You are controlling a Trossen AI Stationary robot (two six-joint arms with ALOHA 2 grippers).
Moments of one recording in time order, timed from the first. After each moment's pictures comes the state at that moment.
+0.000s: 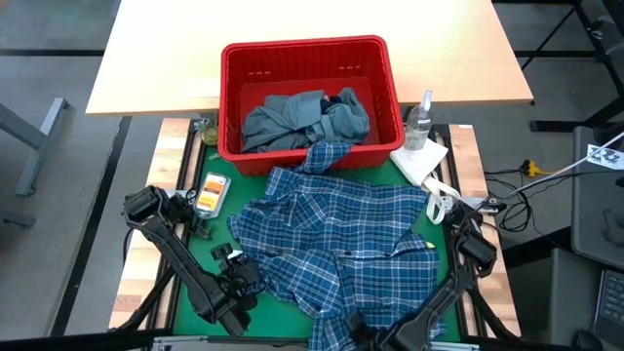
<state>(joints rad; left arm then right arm) -0.84 1.90 1.48 -1.39 -0.47 -1.36 0.91 2.26 1.68 -0.65 0.26 0.13</state>
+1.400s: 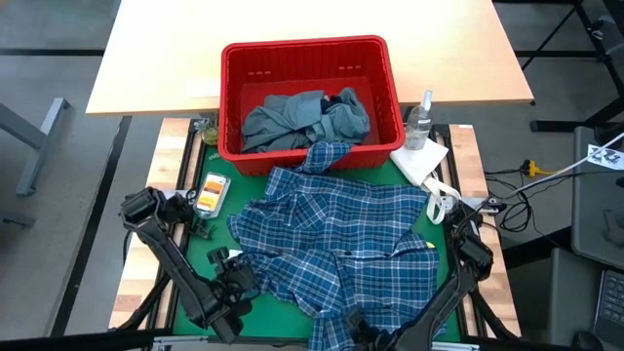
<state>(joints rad) -0.89 1.90 1.48 -1.39 -0.47 -1.36 0.90 2.27 1.95 -1.00 0.41 0.19</state>
